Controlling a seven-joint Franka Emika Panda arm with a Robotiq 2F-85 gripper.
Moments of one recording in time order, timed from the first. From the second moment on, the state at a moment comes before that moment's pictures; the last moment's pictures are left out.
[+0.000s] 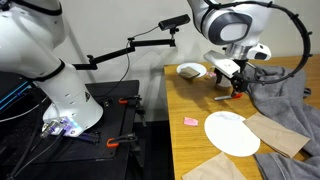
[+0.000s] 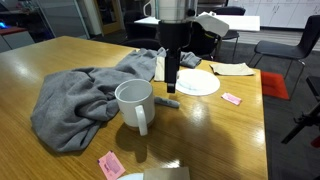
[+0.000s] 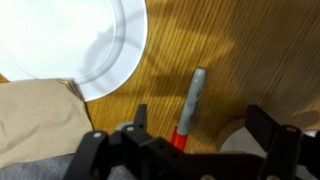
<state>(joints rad) 0.03 0.53 0.05 -2.00 0.03 2.54 -0.28</state>
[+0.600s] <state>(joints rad) 0.03 0.63 0.04 -1.92 0.00 2.54 -0.23</state>
